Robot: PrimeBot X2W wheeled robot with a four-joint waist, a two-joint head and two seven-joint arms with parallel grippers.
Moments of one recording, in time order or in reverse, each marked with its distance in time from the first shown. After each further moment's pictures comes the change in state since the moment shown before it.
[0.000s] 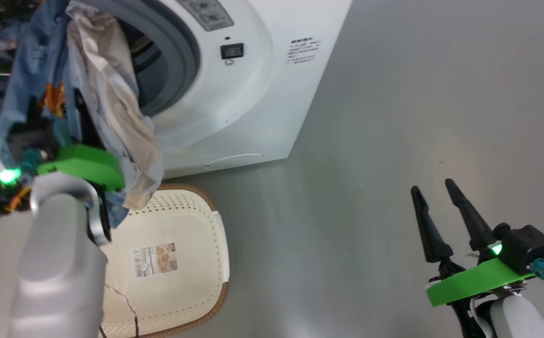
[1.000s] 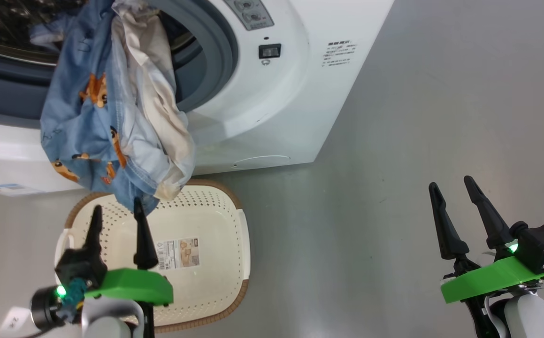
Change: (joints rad) left arm 0.565 -0.030 -0.144 -0.554 -0.165 0.047 0.068; right arm 0.005 -0.022 -0.046 -0.010 -0.008 0.000 0.000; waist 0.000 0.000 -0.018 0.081
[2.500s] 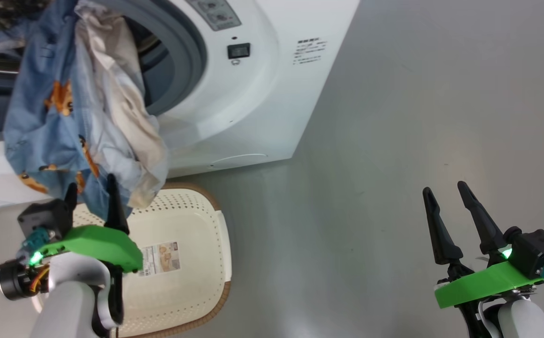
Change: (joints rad) left arm -0.116 0.088 0.014 0.028 -0.089 -0.002 0.203; right arm 0.017 0.025 0.002 -0.006 -0.001 0.000 0.000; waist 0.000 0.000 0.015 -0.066
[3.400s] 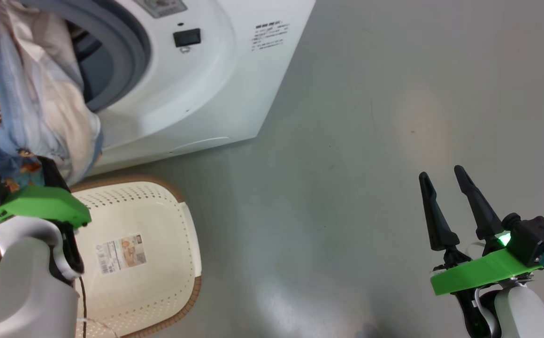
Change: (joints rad) left arm -0.274 0.032 0.122 0.446 -0.068 -0.012 -0.203; right arm -0.045 0.010 0.008 -0.007 0.001 0.000 0.000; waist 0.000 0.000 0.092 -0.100
